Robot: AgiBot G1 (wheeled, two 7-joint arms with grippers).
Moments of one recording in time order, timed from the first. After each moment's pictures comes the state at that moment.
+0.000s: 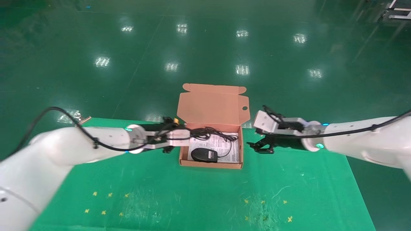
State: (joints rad) left arm -1.45 1.32 0.75 -0.62 1.92 0.68 0.24; right arm 1.57 -1.05 -0.95 0.59 -1.47 -0.79 -0.08
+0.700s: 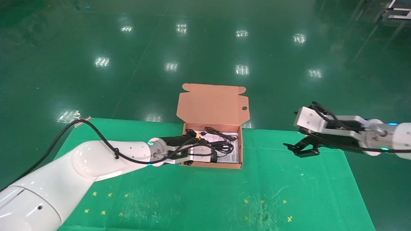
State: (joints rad) left arm -1.44 1.37 0.93 -0.55 1.60 0.57 0.46; right arm 1.55 -0.72 -0.98 1.06 -1.59 -0.80 0.23
